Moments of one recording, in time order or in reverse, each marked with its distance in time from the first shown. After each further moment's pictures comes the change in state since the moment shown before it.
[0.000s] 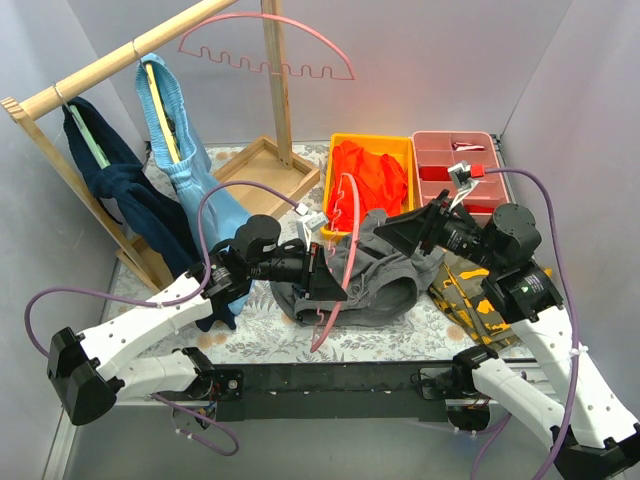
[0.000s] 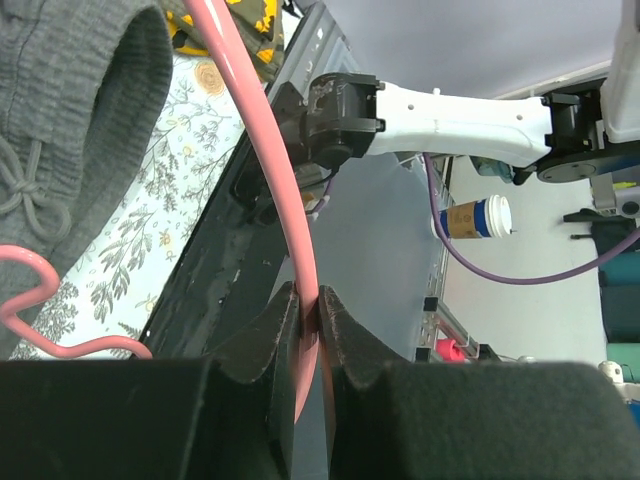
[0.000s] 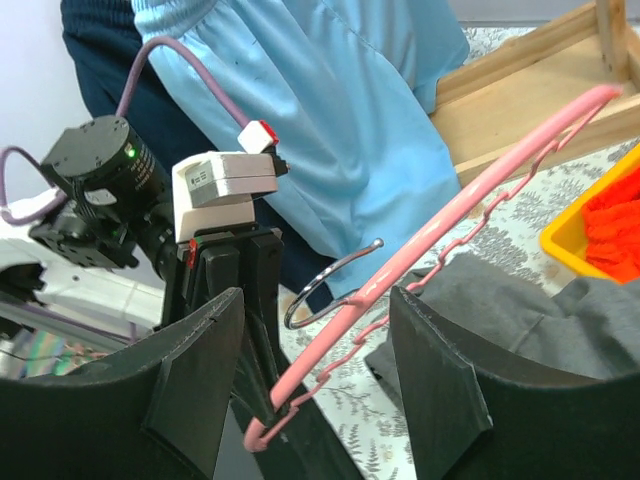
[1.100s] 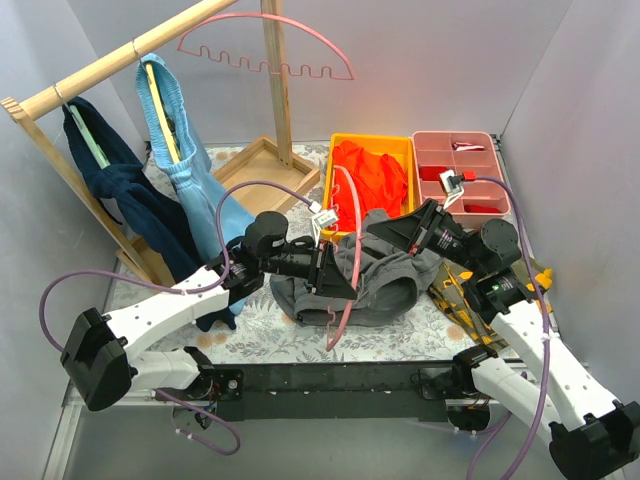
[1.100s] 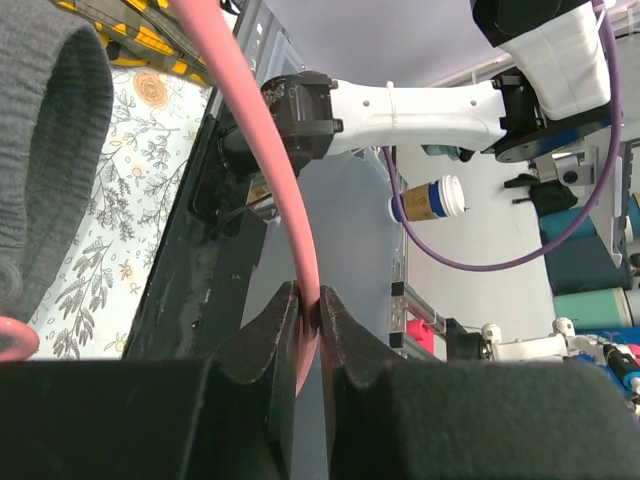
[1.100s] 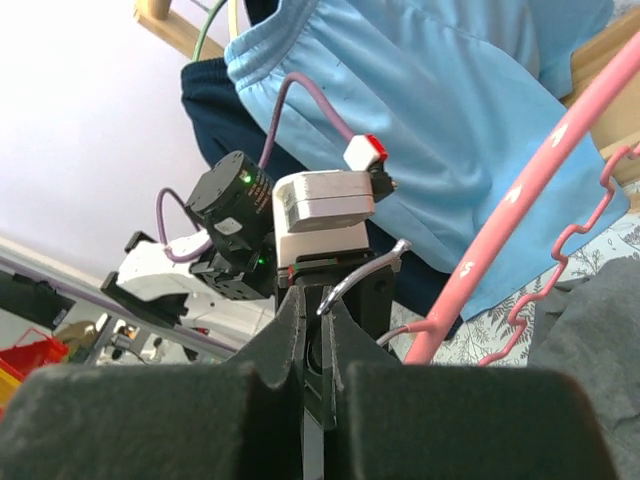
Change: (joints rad) left arm 0.030 0.117 -0.059 0.289 0.184 -0.079; right arm 0.000 0.037 -0.247 0.504 -0.086 0.480
